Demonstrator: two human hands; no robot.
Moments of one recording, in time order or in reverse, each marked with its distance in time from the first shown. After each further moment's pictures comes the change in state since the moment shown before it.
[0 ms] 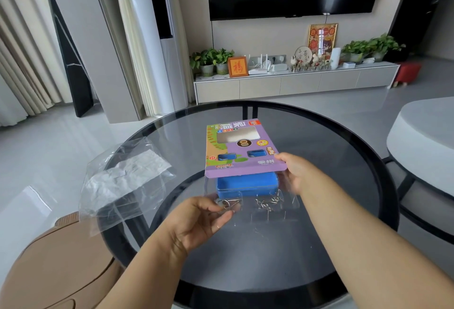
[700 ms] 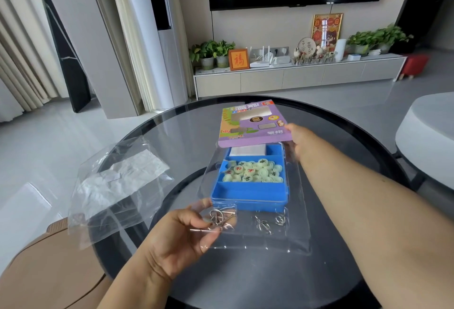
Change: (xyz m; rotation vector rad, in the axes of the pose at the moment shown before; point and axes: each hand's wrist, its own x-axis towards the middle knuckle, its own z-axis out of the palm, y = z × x) left_hand -0.010 0.010 -0.023 -0.007 -0.094 -0.015; right_hand 0.065 -0.060 0.012 0.040 0.197 -0.056
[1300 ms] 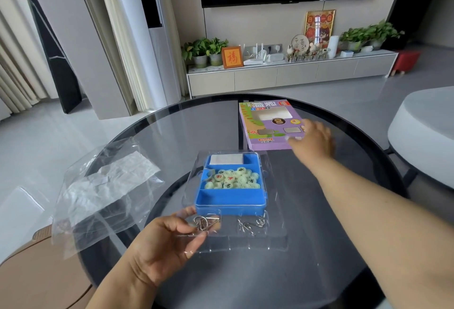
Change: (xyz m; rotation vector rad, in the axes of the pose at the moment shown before) left_hand 0.005 0.001 -0.014 -0.008 0.089 -0.010; right_hand 0.006 0.021 -0.057 -1.020 0.412 -0.681
